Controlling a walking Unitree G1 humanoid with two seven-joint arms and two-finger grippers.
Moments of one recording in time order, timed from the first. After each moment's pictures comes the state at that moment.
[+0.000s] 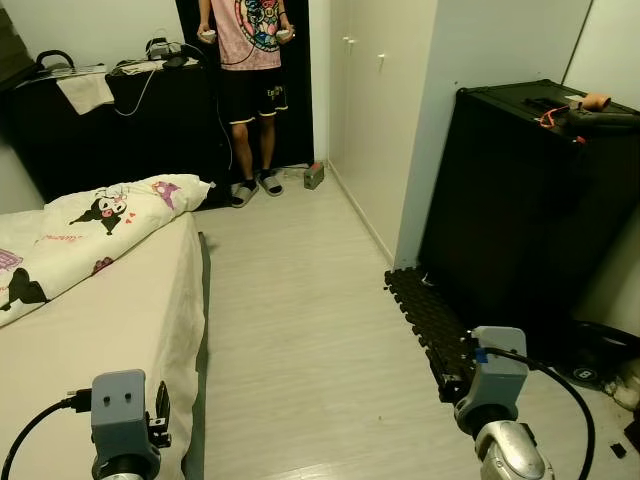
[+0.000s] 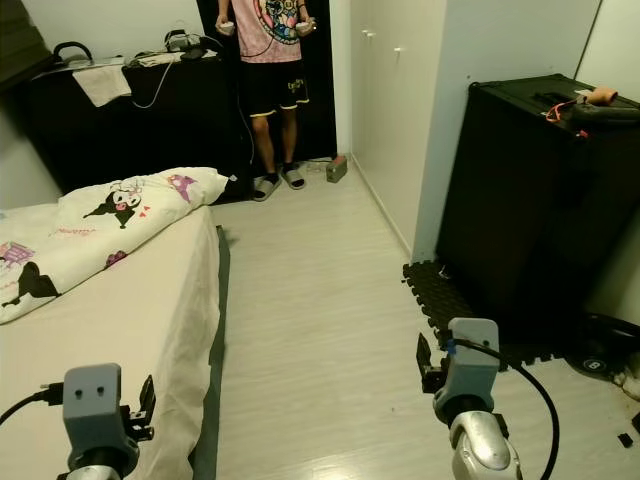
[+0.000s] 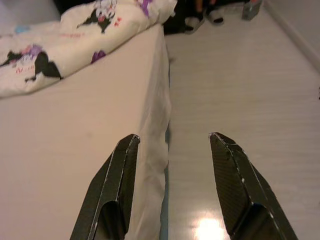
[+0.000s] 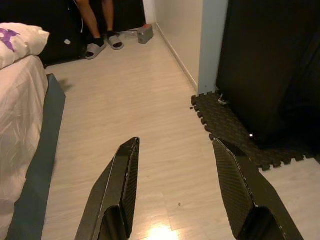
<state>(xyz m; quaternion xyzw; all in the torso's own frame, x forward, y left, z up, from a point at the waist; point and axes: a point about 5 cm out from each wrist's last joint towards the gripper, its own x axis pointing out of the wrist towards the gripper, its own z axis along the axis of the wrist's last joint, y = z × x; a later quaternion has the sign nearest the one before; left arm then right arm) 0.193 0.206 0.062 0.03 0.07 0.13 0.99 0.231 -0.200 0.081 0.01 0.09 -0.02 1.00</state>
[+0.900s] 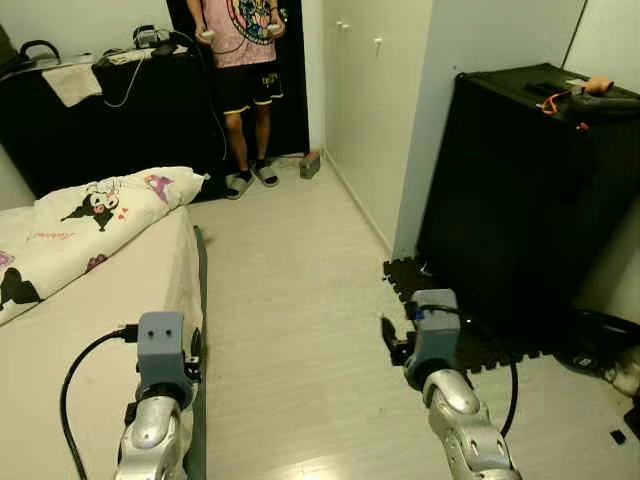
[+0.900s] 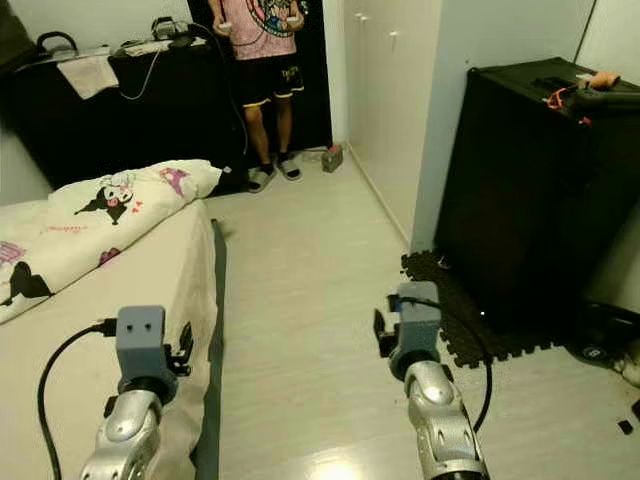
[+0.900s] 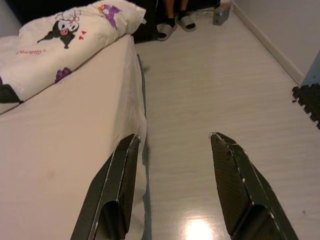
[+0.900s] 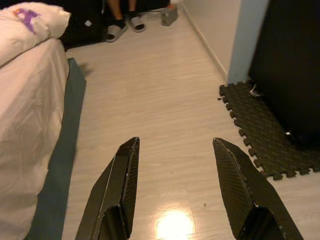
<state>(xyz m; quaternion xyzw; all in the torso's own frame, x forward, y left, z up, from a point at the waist) 0.259 0.196 0.059 0.01 0.05 0.08 1.00 0.294 -0.154 0.069 0.02 0.11 0.03 0.99</state>
